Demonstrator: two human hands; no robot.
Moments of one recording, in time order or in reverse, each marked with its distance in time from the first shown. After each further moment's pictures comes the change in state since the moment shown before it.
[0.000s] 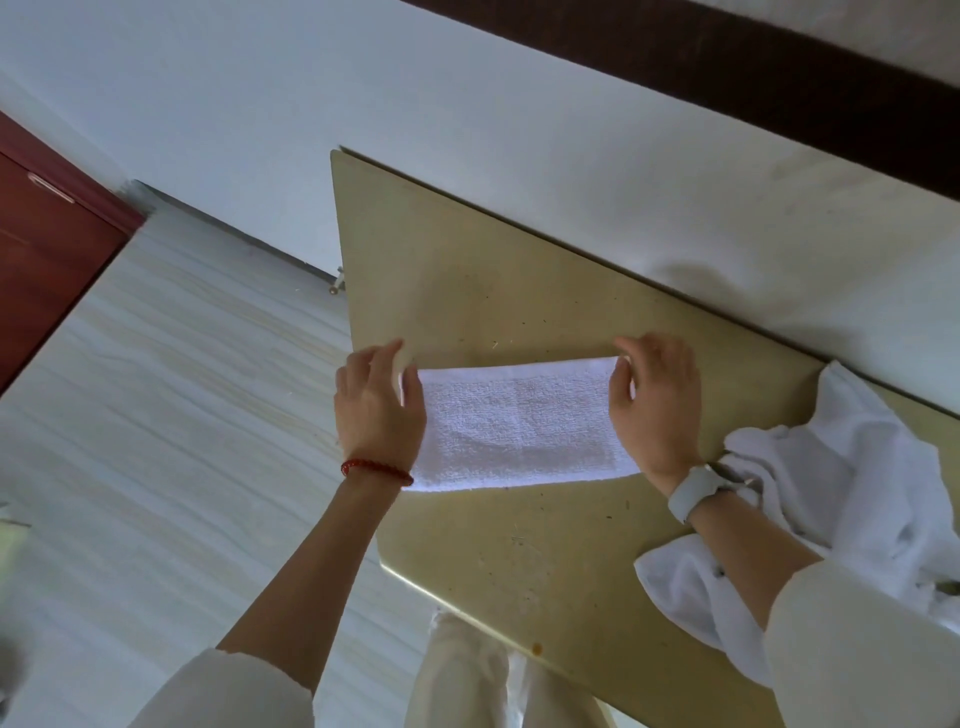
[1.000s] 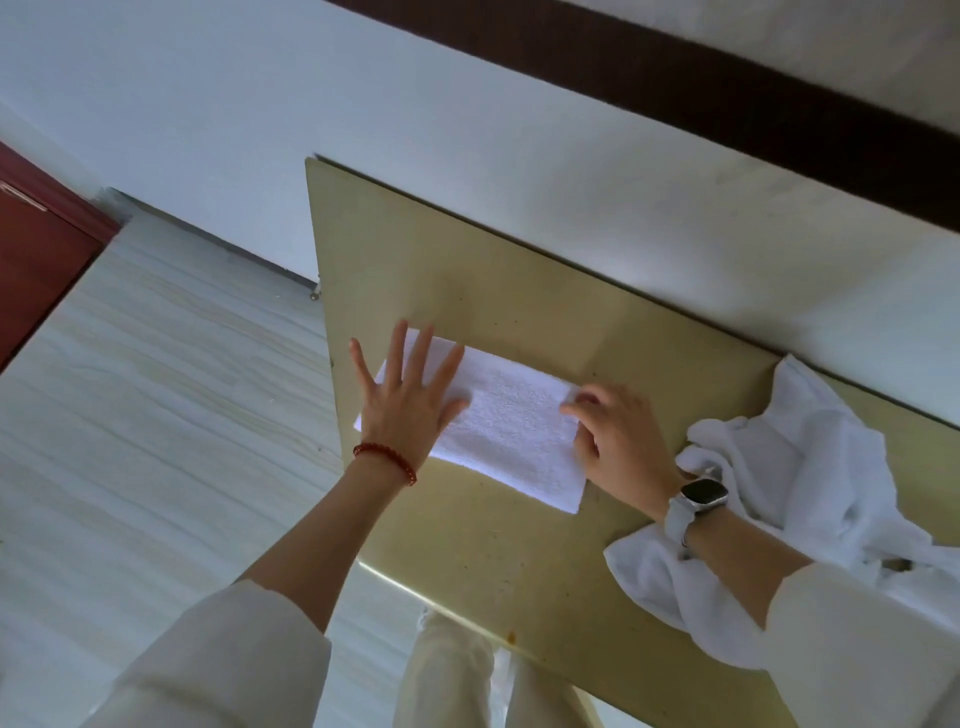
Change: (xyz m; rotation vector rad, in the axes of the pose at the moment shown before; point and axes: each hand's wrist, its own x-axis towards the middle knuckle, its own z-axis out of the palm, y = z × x) left_hand 0.001 -0.004 0.036 0.708 -0.142 0.577; right_hand -0.032 0.024 -0.009 -0.033 -0.292 -0.396
